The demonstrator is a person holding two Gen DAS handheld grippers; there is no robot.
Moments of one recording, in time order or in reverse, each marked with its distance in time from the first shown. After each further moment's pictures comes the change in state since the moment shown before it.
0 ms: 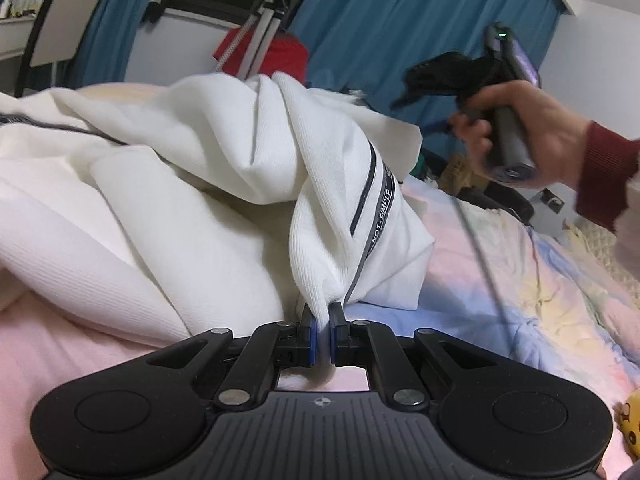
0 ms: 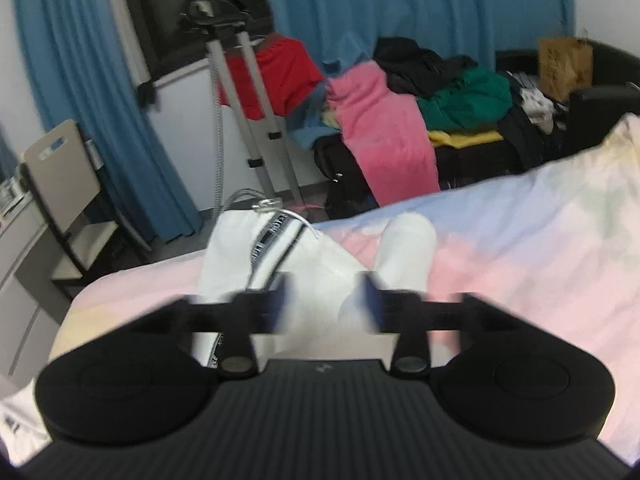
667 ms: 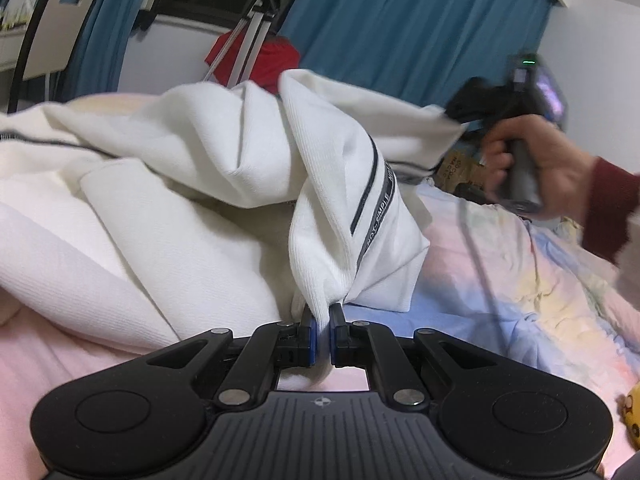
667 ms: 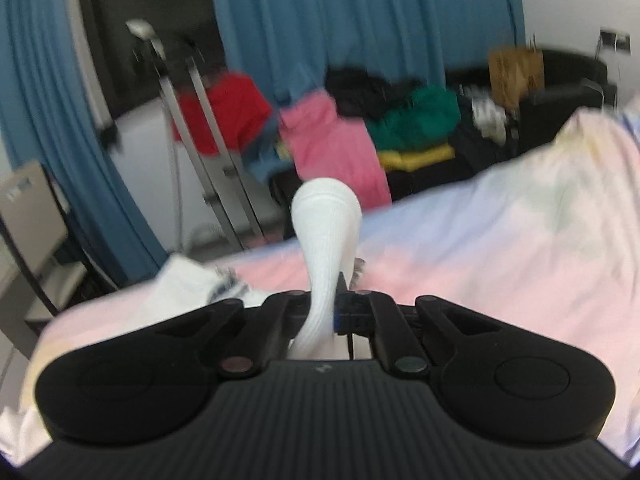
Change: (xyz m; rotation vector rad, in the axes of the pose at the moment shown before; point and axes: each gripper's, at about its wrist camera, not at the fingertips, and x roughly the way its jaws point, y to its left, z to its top) left arm -0.002 -0.014 0.005 0.056 -0.005 0.011; right arm -0.047 -0.034 -0.013 0.072 -0.170 -0.012
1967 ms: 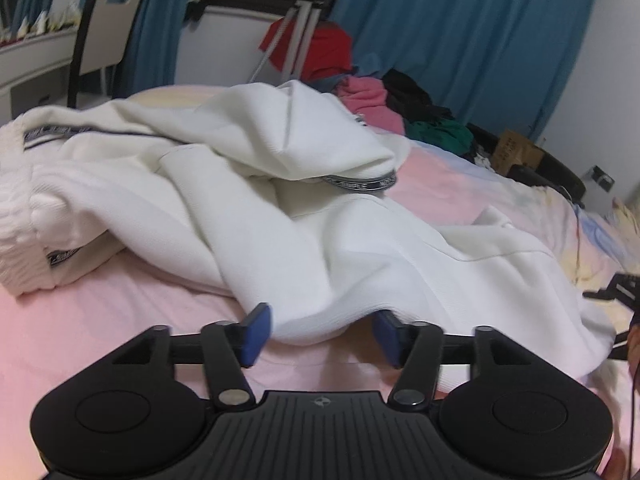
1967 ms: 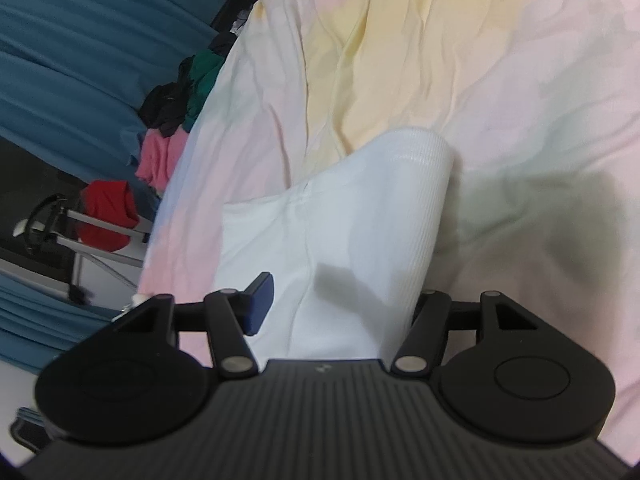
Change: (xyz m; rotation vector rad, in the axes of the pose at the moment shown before) left arm -0.038 -0.015 -0.003 -0.040 0.084 0.209; right arm -0.165 -0.269 -0.168 0.834 0.242 -0.121
